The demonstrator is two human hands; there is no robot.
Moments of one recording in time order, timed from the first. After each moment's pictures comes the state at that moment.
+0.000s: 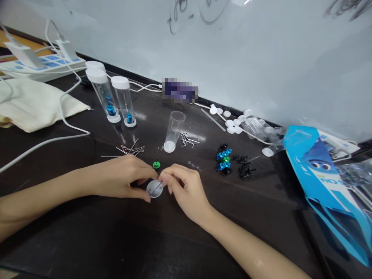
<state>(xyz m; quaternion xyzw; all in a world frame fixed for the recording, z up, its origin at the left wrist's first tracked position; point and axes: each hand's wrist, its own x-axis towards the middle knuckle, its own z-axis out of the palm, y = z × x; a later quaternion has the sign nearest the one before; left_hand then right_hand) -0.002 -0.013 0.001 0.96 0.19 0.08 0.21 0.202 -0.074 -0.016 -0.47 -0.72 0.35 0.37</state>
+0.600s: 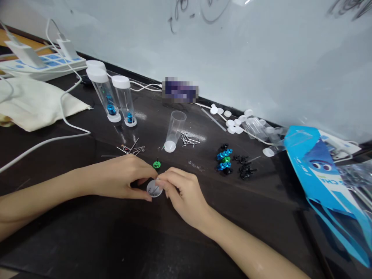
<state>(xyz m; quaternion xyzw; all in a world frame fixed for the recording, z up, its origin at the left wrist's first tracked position) -0.003 -0.013 0.003 0.95 0.19 0.08 0.22 0.201 -0.078 -0.015 -0.42 -0.77 0.32 0.34</state>
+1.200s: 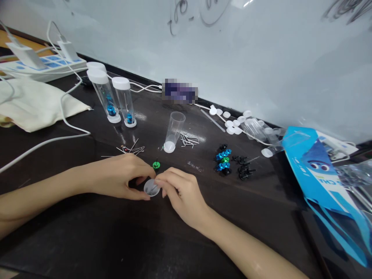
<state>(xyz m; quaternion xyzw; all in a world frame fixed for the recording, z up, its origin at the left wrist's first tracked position) -0.003 -0.012 0.009 0.95 0.21 0.06 0.24 0.202 -0.079 -0.015 -0.42 -0.78 0.32 0.34</state>
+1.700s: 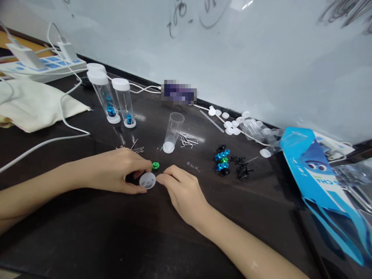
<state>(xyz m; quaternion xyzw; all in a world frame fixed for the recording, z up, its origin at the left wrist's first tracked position) -0.010 -0.007 0.015 0.95 0.23 0.07 0.20 0.208 -0.076 -0.018 -0.40 -0.86 0.13 0.29</state>
